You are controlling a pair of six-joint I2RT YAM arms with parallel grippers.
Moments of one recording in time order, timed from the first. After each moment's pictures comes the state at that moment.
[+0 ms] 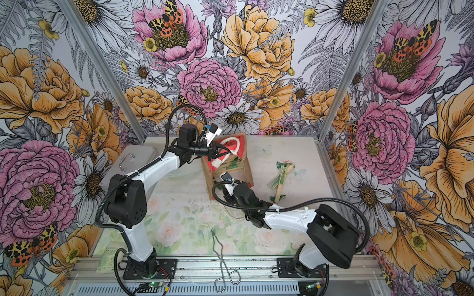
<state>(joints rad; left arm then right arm) -0.37 1.87 1.51 -0.12 1.05 -0.01 0.91 1.52 0.69 0.47 0.30 -0.05</state>
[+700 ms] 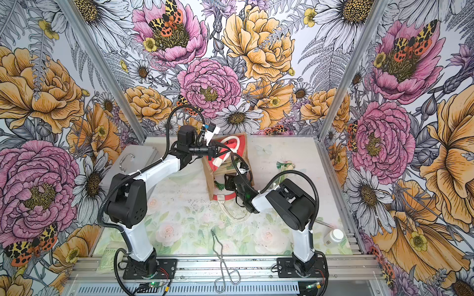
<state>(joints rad) -0.37 1.87 1.43 0.14 1.07 -0.21 0.69 1.96 0.82 0.78 0.10 0.80</state>
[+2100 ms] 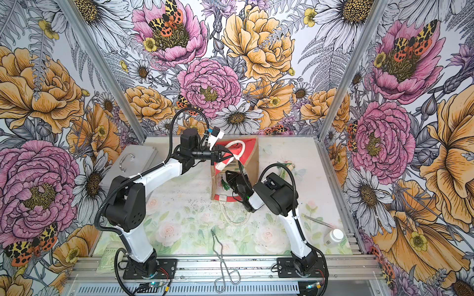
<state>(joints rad) -0.42 1.82 1.37 0.18 1.09 -0.19 0.63 2.23 0.91 1.09 0.08 1.38</state>
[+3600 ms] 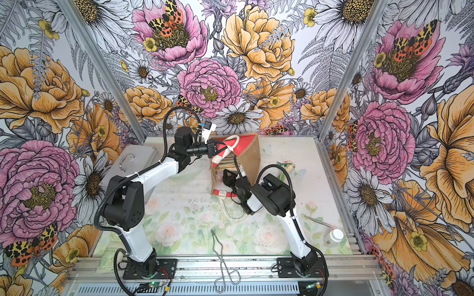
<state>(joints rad) -0.35 1.83 1.37 0.26 0.92 -0.39 0.68 2.24 0.89 1.28 0.13 1.05</state>
